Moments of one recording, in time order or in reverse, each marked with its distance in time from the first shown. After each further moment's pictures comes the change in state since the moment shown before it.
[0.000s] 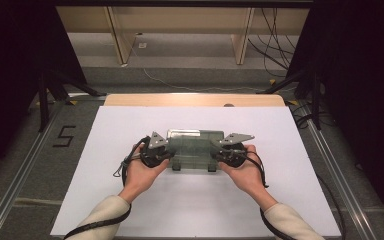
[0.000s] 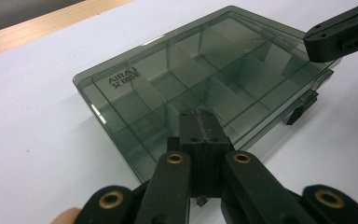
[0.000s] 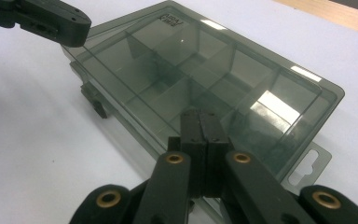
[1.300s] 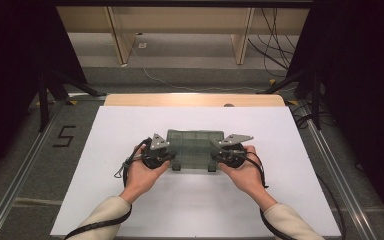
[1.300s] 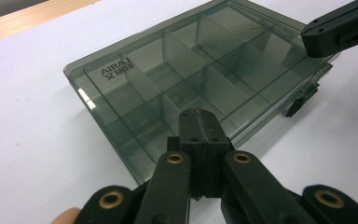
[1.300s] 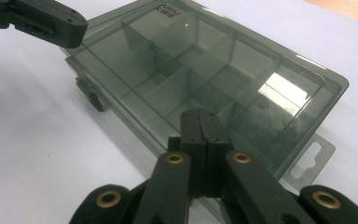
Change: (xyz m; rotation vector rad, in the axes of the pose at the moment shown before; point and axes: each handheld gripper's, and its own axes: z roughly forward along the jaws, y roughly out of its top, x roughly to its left) left arm -0.002 -0.004 0.005 0.018 -0.012 -0.006; right arm -0.001 -0.003 0.003 0.026 -0.001 0.007
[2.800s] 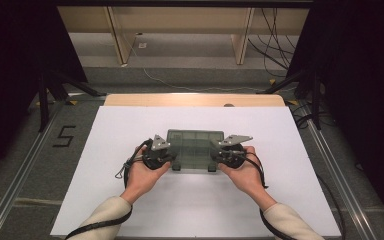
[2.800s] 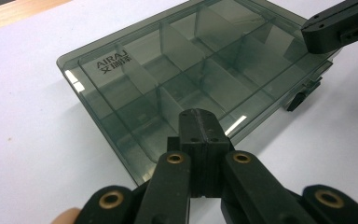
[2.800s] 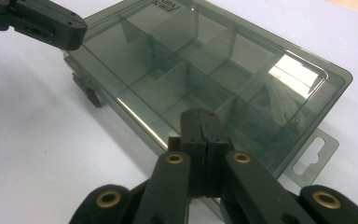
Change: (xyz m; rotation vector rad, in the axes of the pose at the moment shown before) left arm 0.000 -0.003 0.003 0.022 -0.004 0.002; right arm -0.001 -0.002 0.003 0.010 -0.001 0.005
